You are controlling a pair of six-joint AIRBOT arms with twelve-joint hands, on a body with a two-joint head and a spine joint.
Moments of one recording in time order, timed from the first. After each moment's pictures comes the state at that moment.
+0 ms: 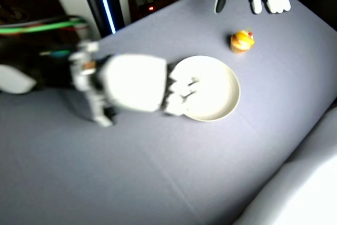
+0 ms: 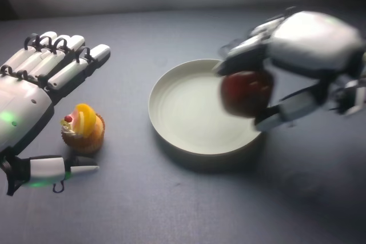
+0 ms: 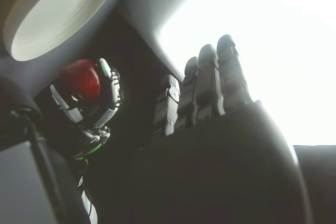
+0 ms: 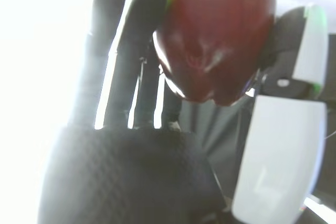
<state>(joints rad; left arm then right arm) 0.99 -0.85 0.85 -0.33 -1.24 1.13 -0.54 -1.25 1.44 -0.41 0.76 -0.46</state>
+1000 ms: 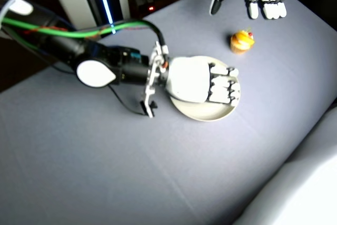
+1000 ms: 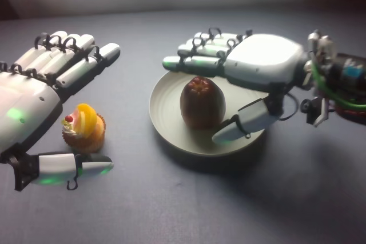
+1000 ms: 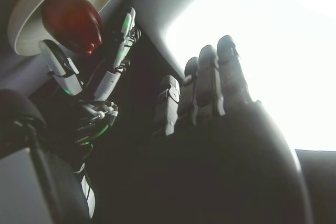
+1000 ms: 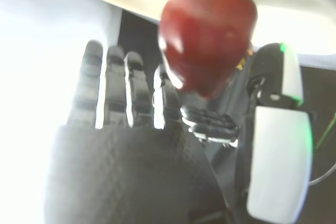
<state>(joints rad) 0.97 -0.88 0.88 -0.31 -1.24 1.08 -0.50 -1.34 1.48 -0.43 0.61 -0.45</state>
